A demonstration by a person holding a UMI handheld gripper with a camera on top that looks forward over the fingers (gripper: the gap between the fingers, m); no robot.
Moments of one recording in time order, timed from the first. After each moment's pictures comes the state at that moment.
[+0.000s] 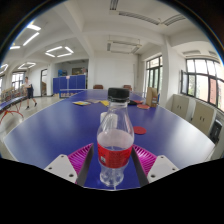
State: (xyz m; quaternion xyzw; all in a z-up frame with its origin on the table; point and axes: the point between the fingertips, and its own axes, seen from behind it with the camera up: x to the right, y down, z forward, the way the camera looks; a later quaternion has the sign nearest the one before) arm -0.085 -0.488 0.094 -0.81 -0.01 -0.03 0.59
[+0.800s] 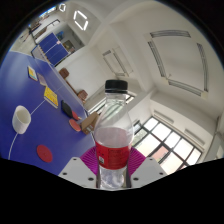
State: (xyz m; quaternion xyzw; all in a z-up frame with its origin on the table) arm 0.144 -0.357 0.299 -0.67 -0.11 -0.48 0.55
